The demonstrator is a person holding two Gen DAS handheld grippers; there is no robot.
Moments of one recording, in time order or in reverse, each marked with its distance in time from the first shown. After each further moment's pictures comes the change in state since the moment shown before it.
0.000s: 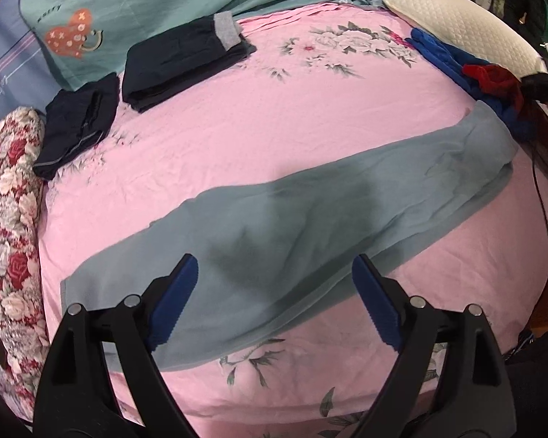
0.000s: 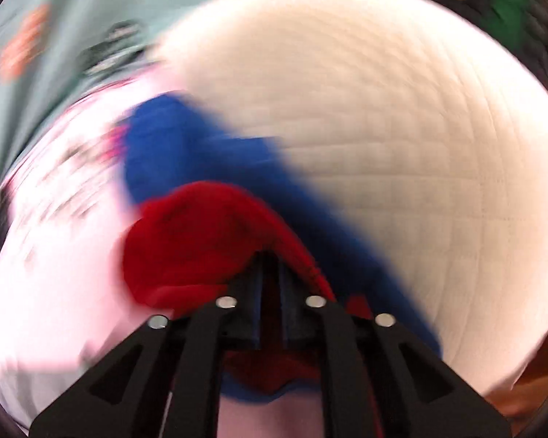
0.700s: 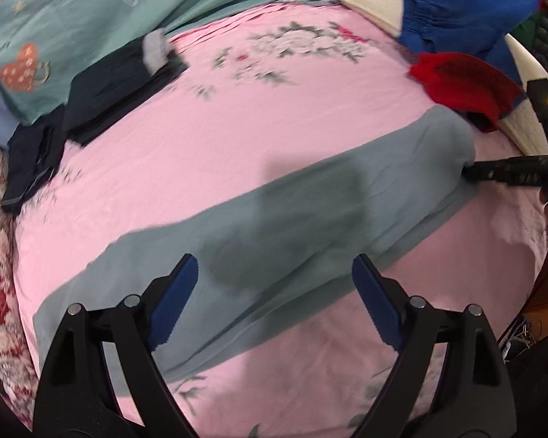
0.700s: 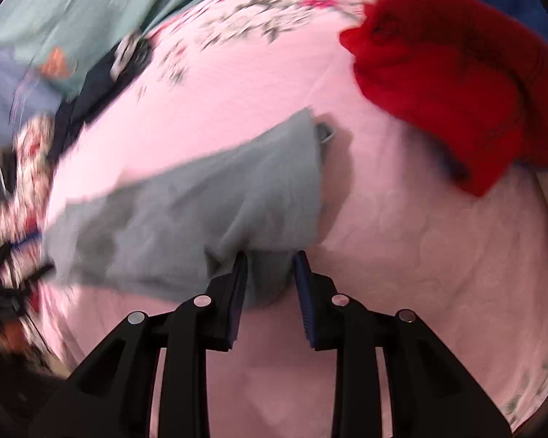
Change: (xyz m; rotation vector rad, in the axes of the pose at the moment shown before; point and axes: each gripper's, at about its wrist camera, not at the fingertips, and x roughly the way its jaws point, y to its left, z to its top) left arm 0.016 -0.087 0.040 0.115 -0.022 -0.097; right arm -0.017 0.079 -0.133 -0.270 0.256 0.393
